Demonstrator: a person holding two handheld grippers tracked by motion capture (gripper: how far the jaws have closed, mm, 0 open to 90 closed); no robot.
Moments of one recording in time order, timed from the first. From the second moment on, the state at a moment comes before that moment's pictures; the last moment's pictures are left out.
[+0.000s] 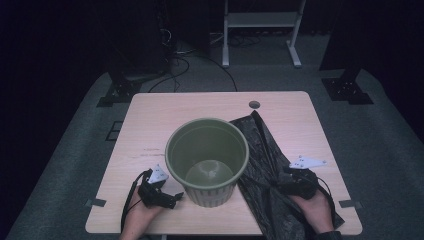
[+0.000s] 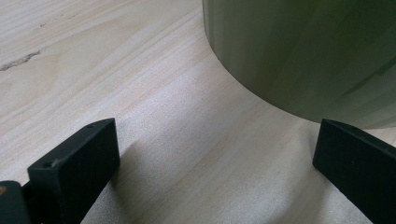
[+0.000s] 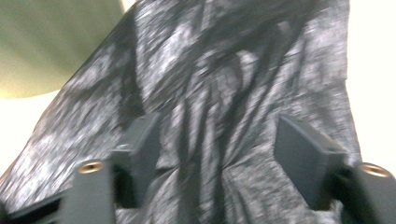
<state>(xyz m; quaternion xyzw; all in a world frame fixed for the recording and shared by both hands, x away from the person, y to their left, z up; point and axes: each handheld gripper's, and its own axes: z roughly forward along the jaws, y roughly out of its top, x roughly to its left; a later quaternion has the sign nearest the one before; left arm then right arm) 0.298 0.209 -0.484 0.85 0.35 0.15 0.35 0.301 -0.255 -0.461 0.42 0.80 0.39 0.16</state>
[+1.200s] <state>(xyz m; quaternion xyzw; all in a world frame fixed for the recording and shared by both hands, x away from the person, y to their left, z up) 0.298 0.209 -0.484 0.85 0.35 0.15 0.35 0.336 -0.276 -0.477 0.47 0.80 0.34 0.15</state>
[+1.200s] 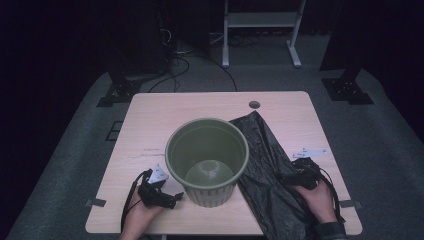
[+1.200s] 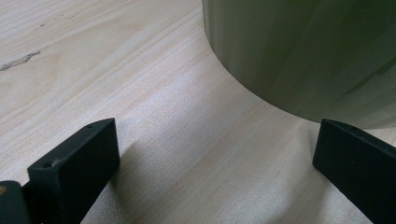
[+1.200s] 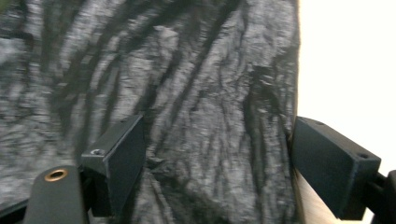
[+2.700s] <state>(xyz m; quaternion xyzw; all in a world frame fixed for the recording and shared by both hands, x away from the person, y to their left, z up) 0.298 0.209 -0.484 0.85 0.35 0.15 0.35 0.332 -0.177 -0.475 0.38 0.84 0.38 0.09</state>
